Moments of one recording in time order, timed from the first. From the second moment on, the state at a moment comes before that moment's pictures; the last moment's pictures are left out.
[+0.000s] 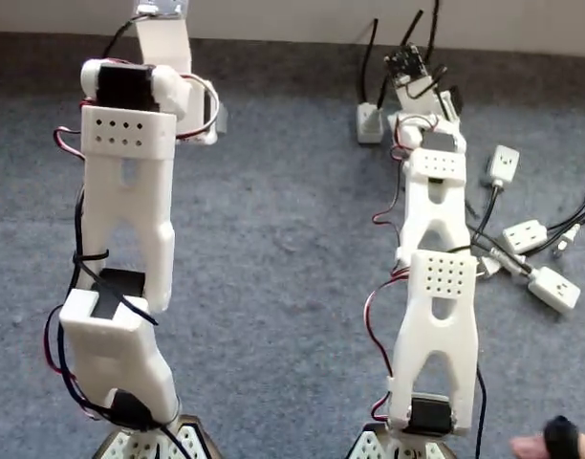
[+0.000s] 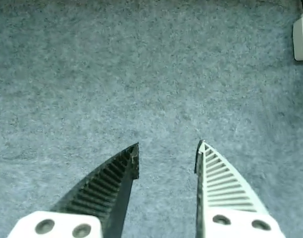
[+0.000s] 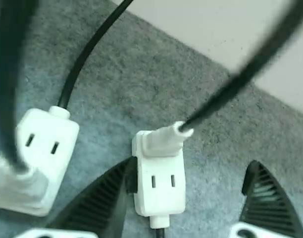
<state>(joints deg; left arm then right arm) 1.3 20.4 -49.5 100.4 7.0 2.9 71.6 -67.6 36.5 31.0</state>
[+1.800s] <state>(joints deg) 10.7 20.4 -4.2 63.3 20.8 18.7 68.2 -69.4 62.5 -1.5</state>
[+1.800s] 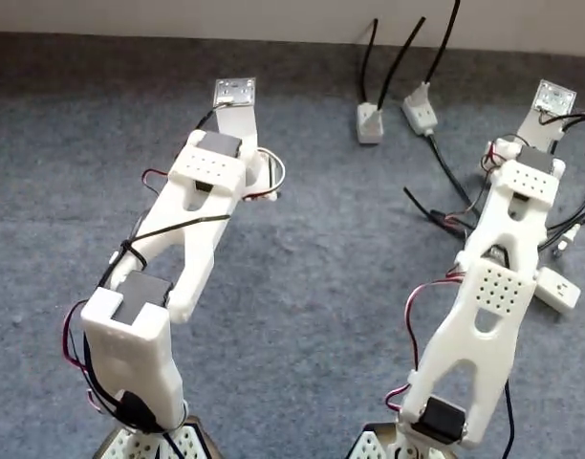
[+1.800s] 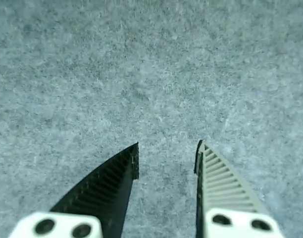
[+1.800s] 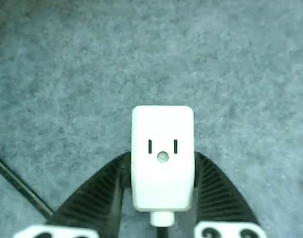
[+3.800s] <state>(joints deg) -27.4 20.5 -8.9 56.6 36.1 -40.8 60.9 -62.6 94.6 4.3</state>
